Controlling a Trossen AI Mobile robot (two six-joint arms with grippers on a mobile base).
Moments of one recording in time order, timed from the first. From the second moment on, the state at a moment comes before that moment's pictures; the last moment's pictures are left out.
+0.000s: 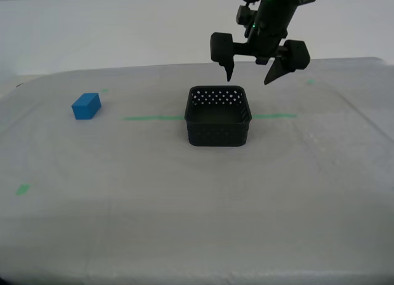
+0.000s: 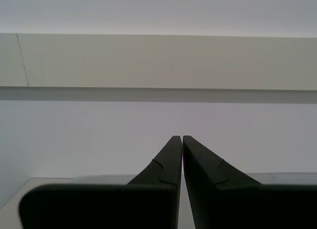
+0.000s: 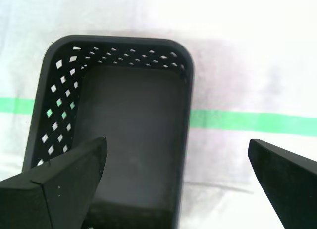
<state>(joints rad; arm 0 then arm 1) 0.57 1.95 1.35 -0.44 0.11 0.50 0.00 1.05 0.52 0.61 -0.01 0.00</state>
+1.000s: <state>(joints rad) 0.21 1.65 1.34 -0.73 0.12 0.20 0.00 1.05 0.52 0.61 -0.01 0.00</state>
